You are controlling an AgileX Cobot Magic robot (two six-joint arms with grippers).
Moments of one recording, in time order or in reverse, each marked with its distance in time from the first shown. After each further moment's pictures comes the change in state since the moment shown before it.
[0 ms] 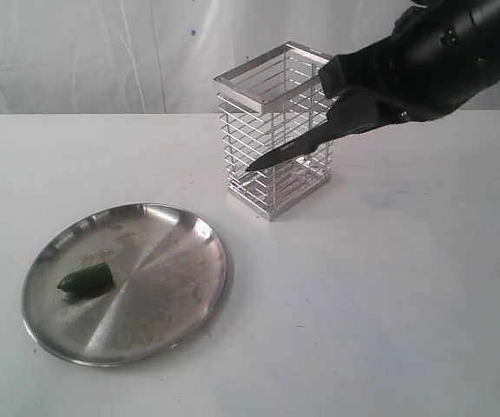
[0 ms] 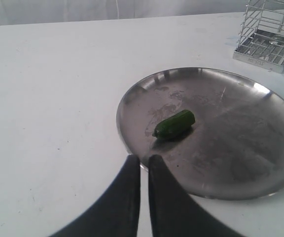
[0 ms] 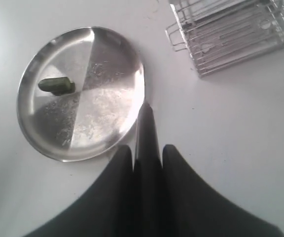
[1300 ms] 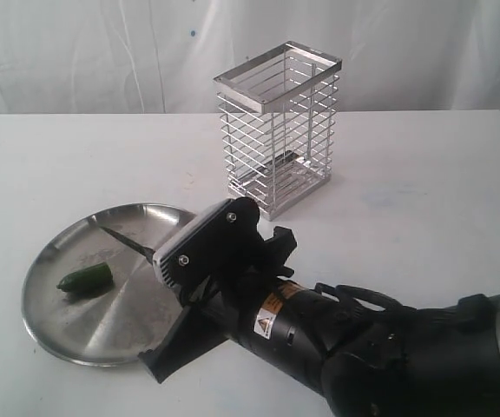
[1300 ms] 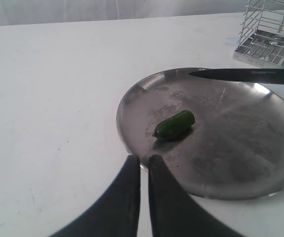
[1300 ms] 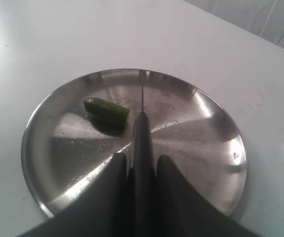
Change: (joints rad) left arm 0.000 0.000 0.000 0.000 0.000 0.000; right arm 0.668 0.304 0.628 -0.040 -1.485 -0.076
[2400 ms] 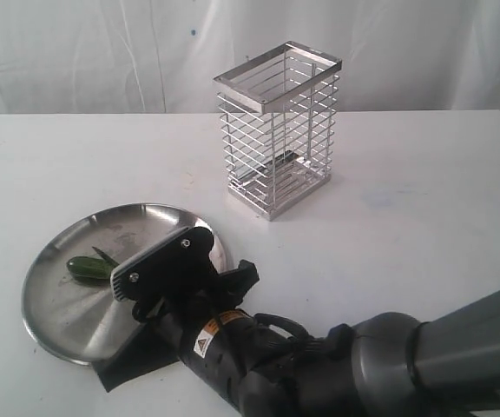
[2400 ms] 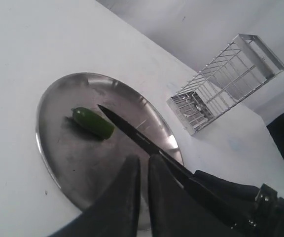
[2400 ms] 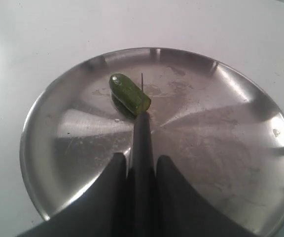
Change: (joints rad) left arm 0.000 0.052 -0.093 -0.357 0.042 -0.317; right arm 0.095 0.213 -0.134 0.217 -0.064 0.005
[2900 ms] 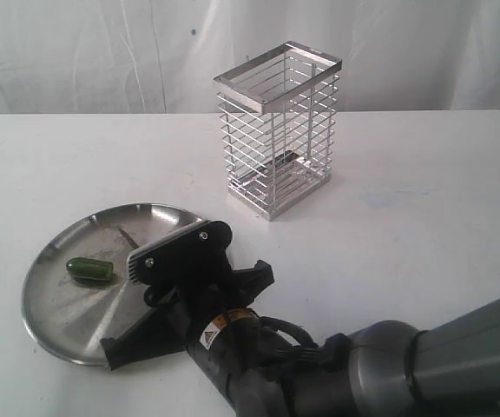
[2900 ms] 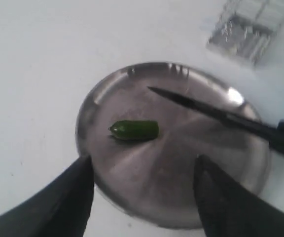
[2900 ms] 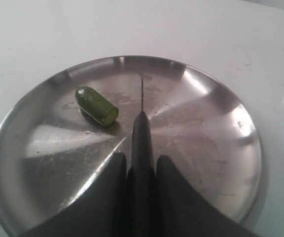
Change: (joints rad) left arm -0.021 0.573 -0.274 0.000 -0.025 0.665; right arm 0.022 0.000 0.000 0.185 -0.075 -0.052
